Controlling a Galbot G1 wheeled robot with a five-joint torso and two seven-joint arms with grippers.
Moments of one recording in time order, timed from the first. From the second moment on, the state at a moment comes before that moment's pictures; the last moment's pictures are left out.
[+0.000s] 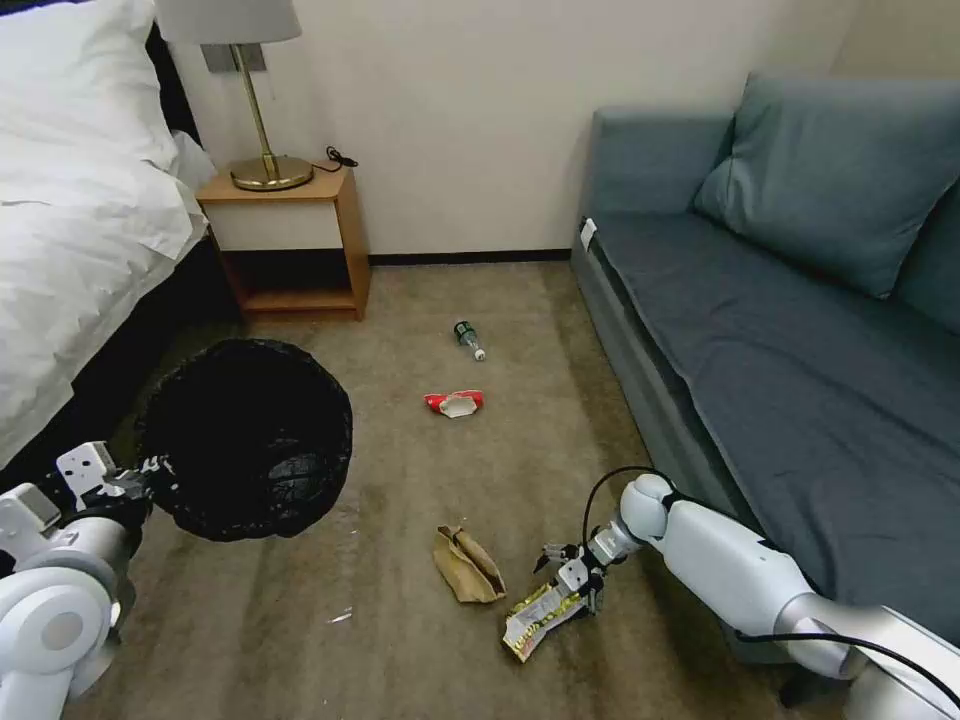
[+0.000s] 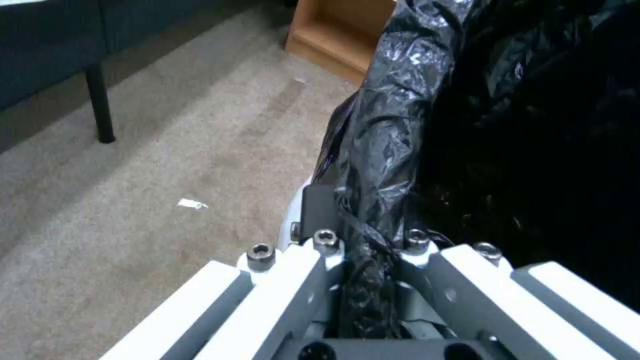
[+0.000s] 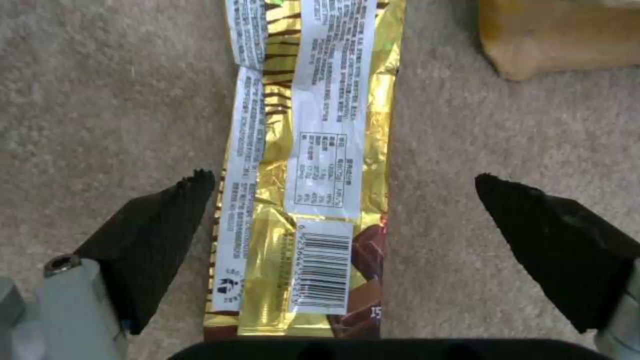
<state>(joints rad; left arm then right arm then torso) 1.48 -1.13 -0.95 -2.21 -1.08 0.55 -0.51 -0.50 1.12 -0.42 0.87 -0.49 0.55 -1.05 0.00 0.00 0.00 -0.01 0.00</state>
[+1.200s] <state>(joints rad) 1.45 -1.11 -0.91 -2.19 -1.08 0.55 -0.52 -0.50 1.16 -0.39 0.76 -0.56 0.57 -1.00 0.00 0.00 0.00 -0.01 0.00</state>
